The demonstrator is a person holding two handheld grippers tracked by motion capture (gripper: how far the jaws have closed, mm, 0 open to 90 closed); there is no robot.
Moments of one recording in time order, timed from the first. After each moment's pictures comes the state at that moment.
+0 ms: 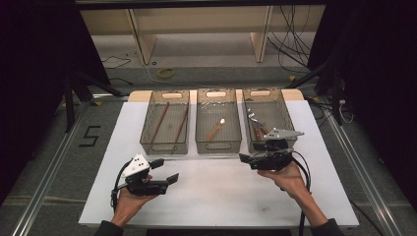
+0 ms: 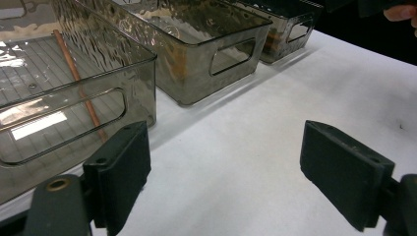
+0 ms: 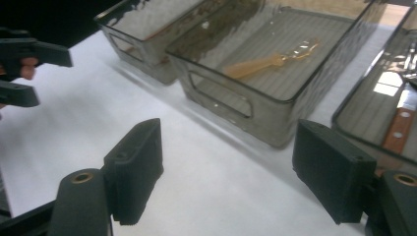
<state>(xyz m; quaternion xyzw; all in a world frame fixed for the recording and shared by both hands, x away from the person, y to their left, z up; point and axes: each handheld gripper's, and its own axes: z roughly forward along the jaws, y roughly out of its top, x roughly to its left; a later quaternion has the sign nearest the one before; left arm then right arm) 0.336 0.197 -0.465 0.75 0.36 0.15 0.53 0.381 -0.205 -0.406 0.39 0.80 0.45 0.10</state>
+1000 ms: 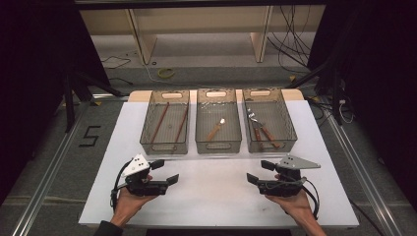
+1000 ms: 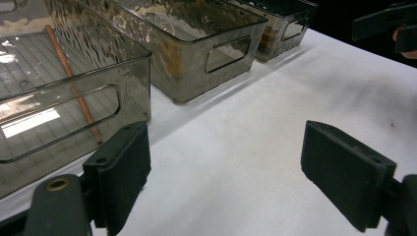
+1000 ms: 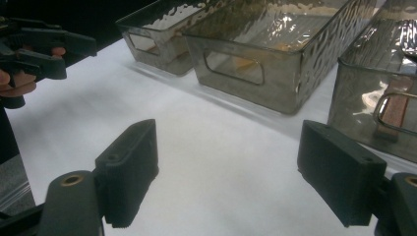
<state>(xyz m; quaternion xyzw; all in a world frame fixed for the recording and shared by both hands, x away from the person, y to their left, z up) 0.336 0.197 -0.465 0.75 0.36 0.14 0.53 0.327 -0.230 -0.444 0.38 0.76 0.51 0.13</state>
